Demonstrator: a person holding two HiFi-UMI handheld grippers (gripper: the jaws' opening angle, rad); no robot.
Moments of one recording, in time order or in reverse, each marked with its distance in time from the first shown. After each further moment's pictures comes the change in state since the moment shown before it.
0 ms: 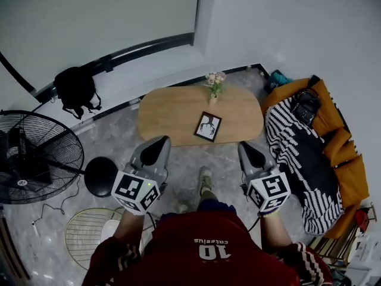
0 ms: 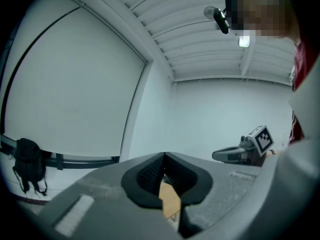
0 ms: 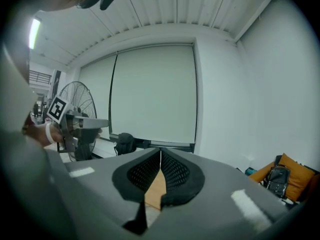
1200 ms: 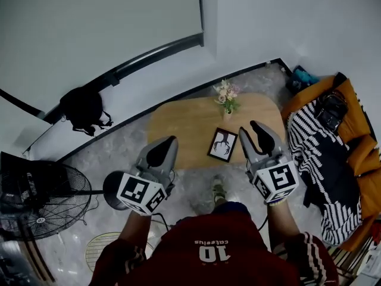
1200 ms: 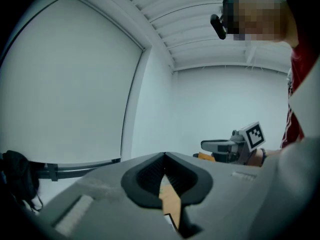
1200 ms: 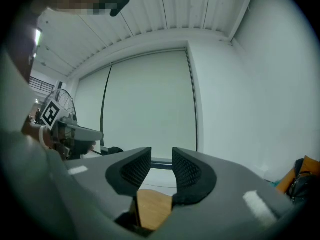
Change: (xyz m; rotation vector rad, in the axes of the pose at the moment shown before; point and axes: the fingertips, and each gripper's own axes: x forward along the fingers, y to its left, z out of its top) left arm 0.185 0.089 0.008 0.052 0.079 0.010; right arm 0.187 -0.133 0.048 0.030 -0.157 0.046
